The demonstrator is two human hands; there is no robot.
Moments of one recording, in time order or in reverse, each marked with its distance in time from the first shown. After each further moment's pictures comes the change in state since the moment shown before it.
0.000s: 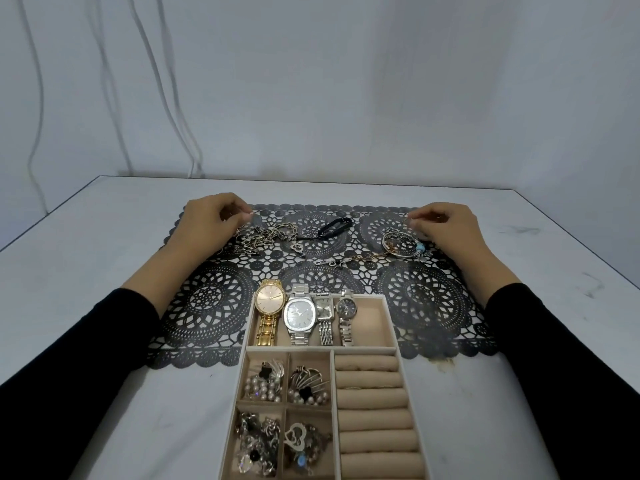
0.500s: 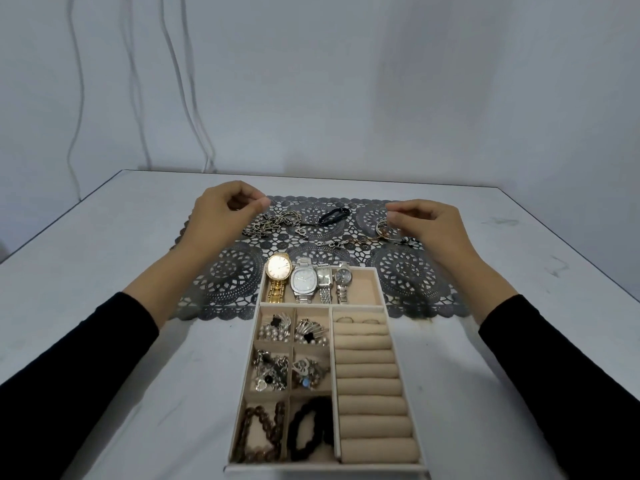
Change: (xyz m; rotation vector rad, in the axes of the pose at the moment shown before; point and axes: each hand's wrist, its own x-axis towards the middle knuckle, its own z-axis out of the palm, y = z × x) left_hand -0.063 0.053 -0.030 -0.307 0.072 0.004; right_hand -0.083 -0.060 -0.002 0.362 -0.085 0.005
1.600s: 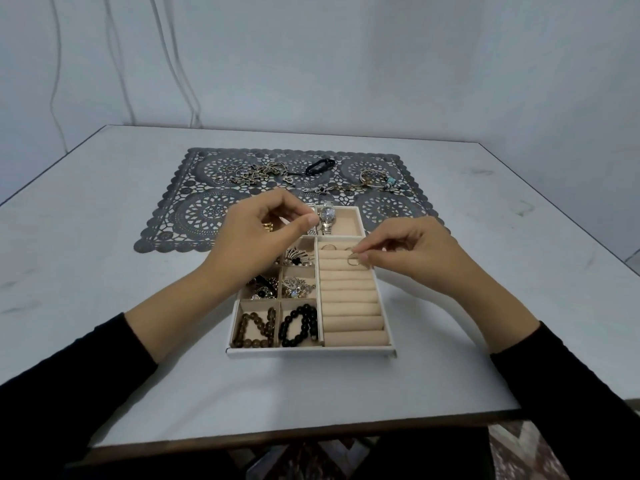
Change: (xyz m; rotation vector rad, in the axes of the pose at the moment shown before) left_hand -0.127 0.059 0.026 -0.212 -0.180 0.096; right_hand -0.133 -0.016 -0.008 -0.269 -0.424 -0.168
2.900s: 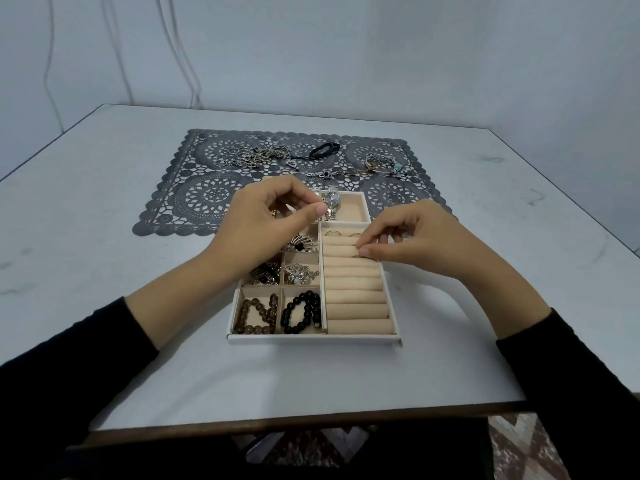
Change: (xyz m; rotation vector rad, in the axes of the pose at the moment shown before) left_hand -0.001 0.002 0.003 0.013 -0.031 -0.006; right_hand 0.008 -0.002 -0.003 -0.109 -0.125 0.057
